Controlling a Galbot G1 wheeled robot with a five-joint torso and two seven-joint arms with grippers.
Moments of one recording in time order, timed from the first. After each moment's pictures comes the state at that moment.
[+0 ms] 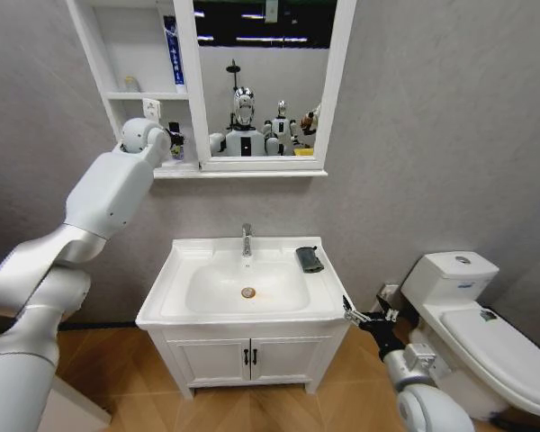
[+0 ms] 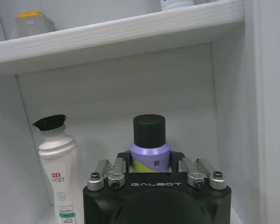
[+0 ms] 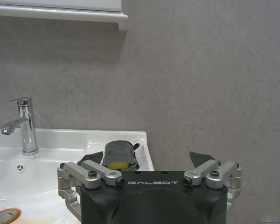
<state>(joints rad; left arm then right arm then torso) -0.35 -1.08 0.23 -1.00 -0.88 0.67 -0.34 -1.62 1.46 0.81 2.20 0.18 -0.21 -0.15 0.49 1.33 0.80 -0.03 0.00</state>
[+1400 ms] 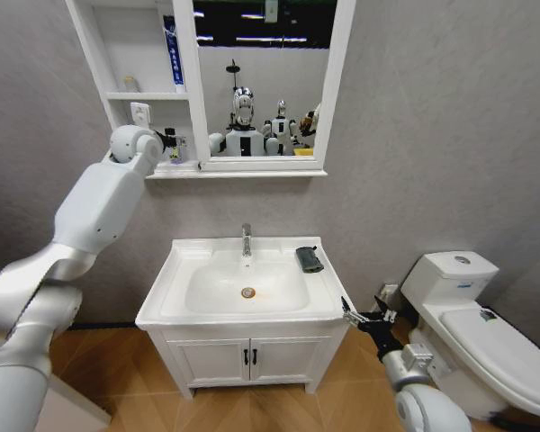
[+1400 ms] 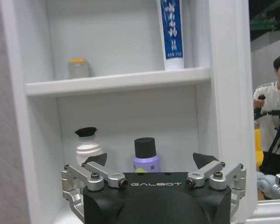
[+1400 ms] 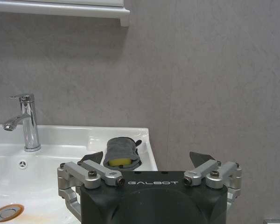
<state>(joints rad) -0.18 -0.92 0.09 -1.40 -1.00 0.71 -0.46 -1.62 1.46 0.79 2.18 0.18 -0.20 -0.15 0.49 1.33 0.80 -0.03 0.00</state>
